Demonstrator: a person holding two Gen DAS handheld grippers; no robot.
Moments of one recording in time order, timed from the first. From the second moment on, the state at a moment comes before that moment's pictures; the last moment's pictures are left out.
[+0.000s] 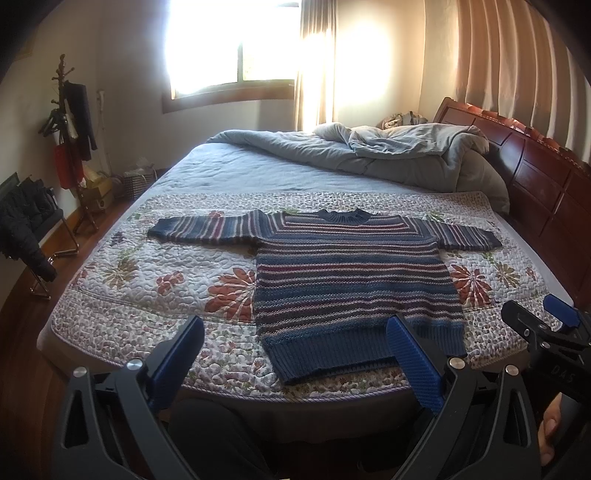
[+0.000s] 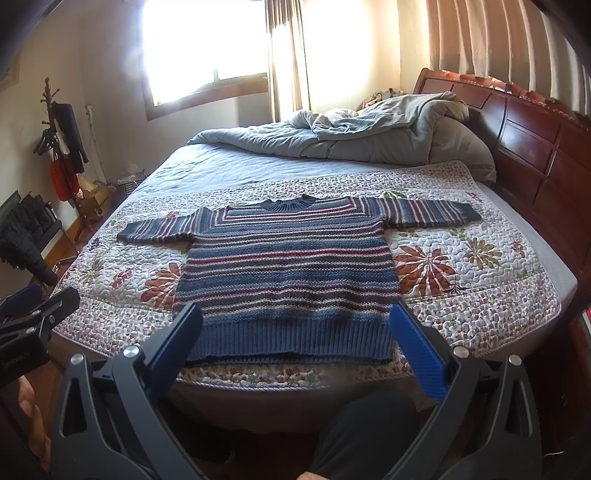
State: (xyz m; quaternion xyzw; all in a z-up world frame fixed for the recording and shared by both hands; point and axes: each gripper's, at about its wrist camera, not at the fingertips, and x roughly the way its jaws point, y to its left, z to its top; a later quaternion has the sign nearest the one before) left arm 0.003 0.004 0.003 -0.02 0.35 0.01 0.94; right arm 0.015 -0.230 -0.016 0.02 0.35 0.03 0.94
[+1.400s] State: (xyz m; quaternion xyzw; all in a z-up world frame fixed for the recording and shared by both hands) left arm 0.289 -0.124 -0.179 -0.07 0.42 -0.25 0.87; right arm 0.367 -0.755 -0.229 0.53 0.30 -0.06 0.79
